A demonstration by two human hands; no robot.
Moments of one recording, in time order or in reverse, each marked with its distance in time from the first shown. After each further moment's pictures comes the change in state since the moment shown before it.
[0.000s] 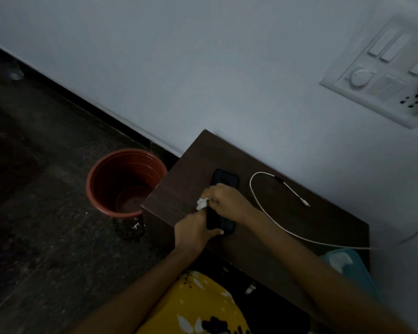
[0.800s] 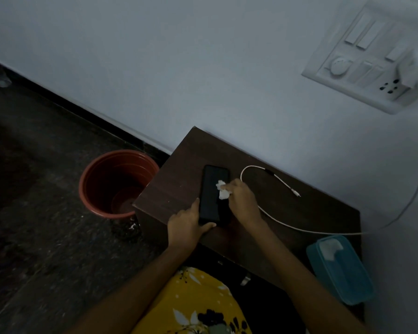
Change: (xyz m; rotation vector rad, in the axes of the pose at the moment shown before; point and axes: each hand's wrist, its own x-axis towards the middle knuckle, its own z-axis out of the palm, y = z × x) left_hand 0.004 -0.005 0.014 0.191 0.104 0.099; right_hand -0.031 0.041 0.022 0.087 0.421 0.377
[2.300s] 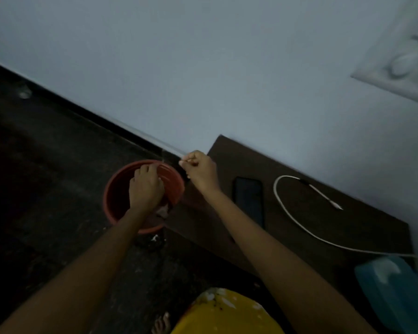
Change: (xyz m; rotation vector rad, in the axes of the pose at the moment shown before) left_hand 0.111 -0.140 -0.080 0.006 0.155 -0.139; right_hand 0.099 -0.152 0.050 0.692 0.055 0.196
